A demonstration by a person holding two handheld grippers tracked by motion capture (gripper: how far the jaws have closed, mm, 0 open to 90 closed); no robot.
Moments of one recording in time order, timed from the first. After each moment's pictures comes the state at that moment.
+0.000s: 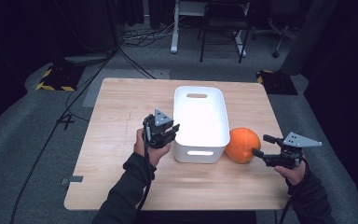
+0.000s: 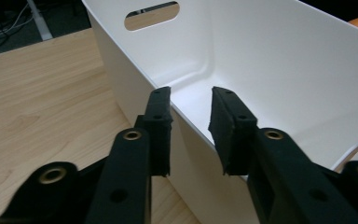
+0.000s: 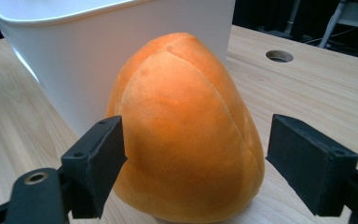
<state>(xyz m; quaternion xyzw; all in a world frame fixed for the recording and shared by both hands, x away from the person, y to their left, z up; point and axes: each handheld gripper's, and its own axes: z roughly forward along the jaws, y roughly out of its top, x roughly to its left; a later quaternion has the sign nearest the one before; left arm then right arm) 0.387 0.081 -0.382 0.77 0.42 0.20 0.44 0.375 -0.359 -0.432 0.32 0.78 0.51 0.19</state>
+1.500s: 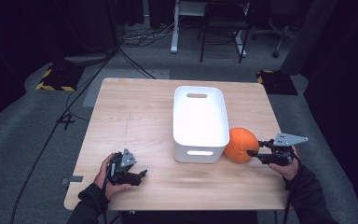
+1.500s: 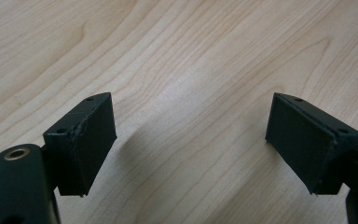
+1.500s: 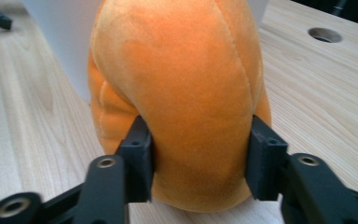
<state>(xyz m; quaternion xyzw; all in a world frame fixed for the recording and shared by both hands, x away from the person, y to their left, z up) 0.332 0.190 -0.499 0.86 0.36 0.17 0.32 0.397 -0.357 -0.458 0.26 0.83 0.47 0.16</state>
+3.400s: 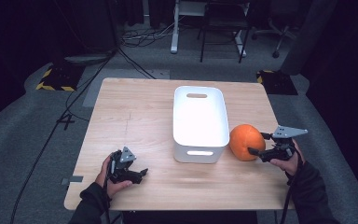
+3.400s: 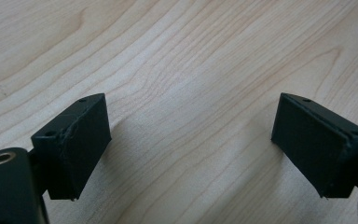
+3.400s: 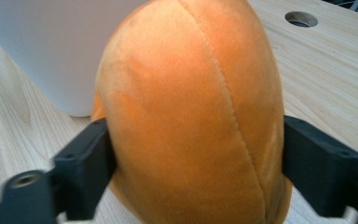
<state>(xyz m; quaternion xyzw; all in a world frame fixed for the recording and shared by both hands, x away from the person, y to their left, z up) 0.342 0.192 -0.502 0.85 0.39 0.14 0.33 0.410 -0.353 -0.440 0.30 0.83 0.44 0.16</state>
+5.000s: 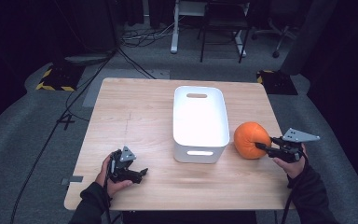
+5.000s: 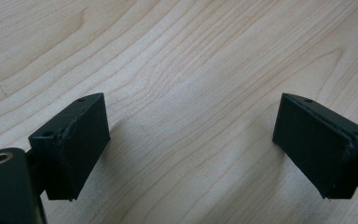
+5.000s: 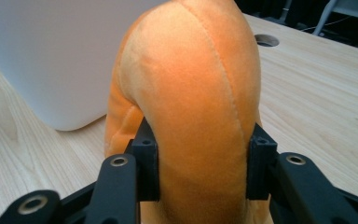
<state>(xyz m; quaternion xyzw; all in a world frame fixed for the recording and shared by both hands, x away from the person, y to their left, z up) 0.342 0.192 -0.503 0.85 0.39 0.14 0.33 0.396 -0.373 -0.440 0.32 0.79 0.48 0.20</state>
